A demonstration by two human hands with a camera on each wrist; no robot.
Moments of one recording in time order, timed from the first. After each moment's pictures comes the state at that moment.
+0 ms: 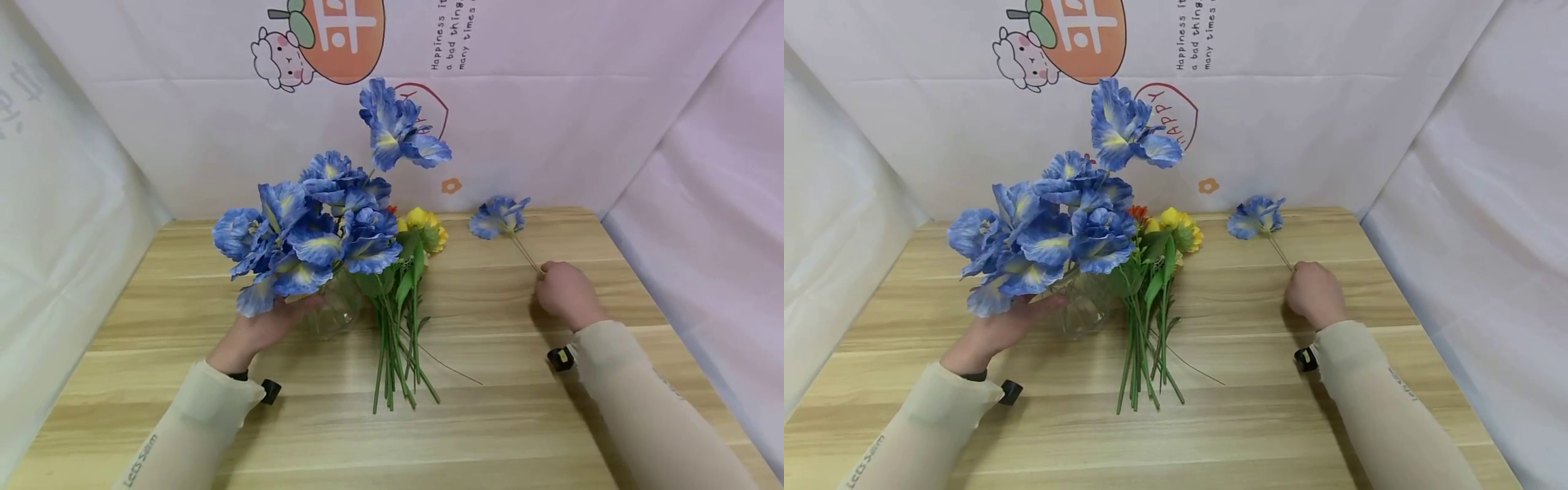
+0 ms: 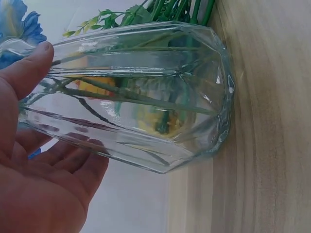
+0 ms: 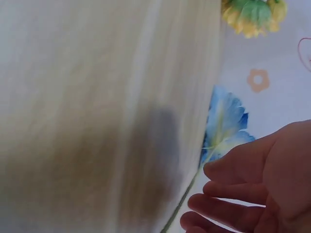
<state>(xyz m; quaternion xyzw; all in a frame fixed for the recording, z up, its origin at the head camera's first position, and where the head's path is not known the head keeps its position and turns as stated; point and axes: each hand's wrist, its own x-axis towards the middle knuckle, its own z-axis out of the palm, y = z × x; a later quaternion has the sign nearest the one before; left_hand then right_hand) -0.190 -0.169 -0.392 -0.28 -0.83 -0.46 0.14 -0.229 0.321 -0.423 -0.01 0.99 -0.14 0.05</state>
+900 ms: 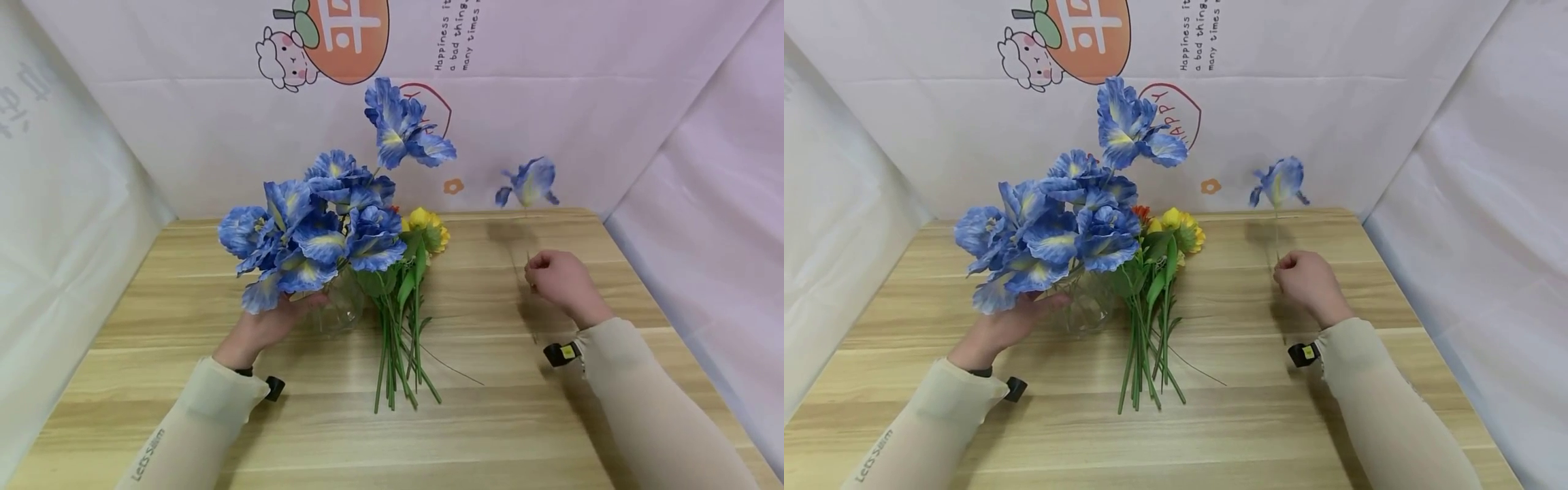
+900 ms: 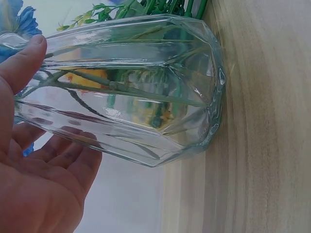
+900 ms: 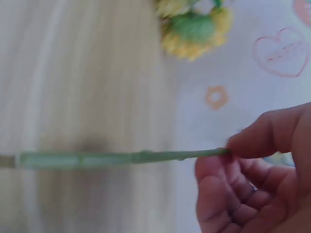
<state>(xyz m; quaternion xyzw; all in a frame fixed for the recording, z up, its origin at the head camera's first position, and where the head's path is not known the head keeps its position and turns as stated) -0.199 -0.171 -0.400 -0.29 -0.82 -0.46 0.15 -0.222 0.301 -0.396 0.01 0.94 -0.32 0.05</state>
